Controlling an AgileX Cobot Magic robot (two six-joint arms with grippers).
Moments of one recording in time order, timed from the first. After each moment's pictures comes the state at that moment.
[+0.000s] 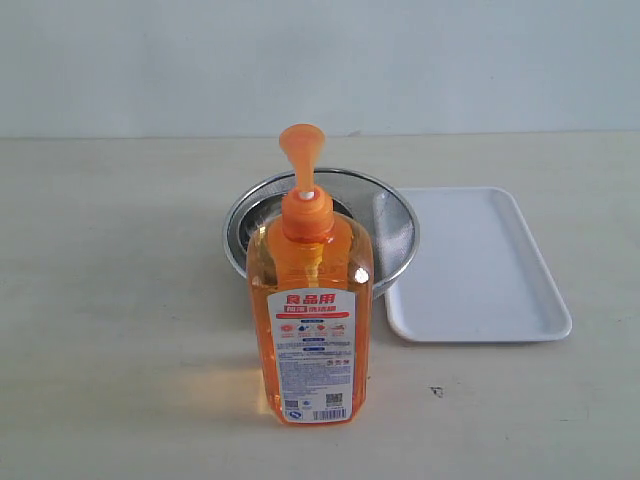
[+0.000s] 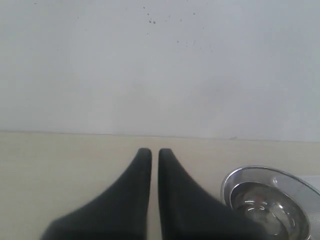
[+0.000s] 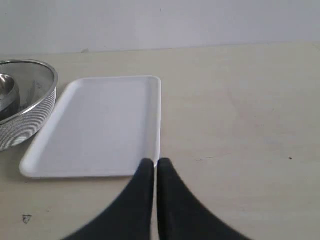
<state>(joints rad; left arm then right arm) -0.03 0.48 -0.50 -0.27 0.25 0.16 0.05 0.01 0.00 0.10 0.35 -0.02</state>
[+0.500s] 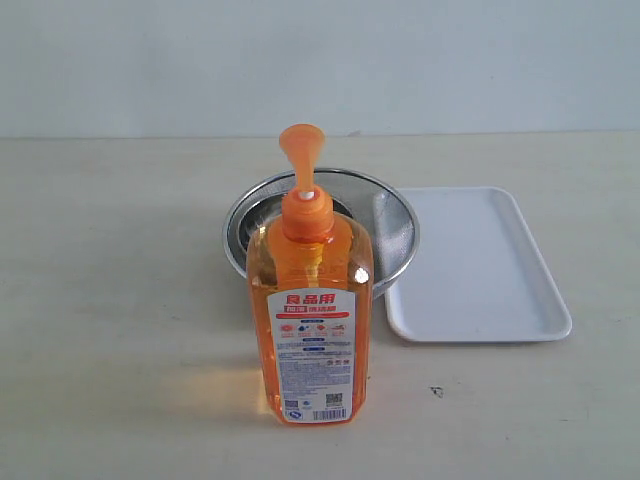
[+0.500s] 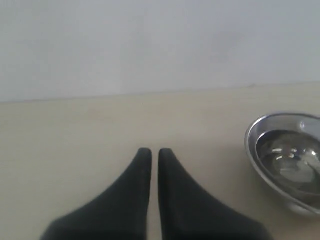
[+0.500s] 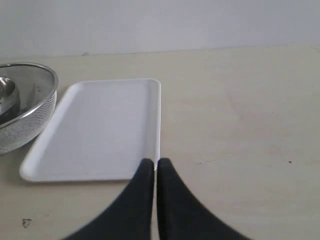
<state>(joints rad) -0.03 0.68 -0.50 -0.27 0.24 0.30 0.05 0.01 0.00 0.10 0.34 -0.02</state>
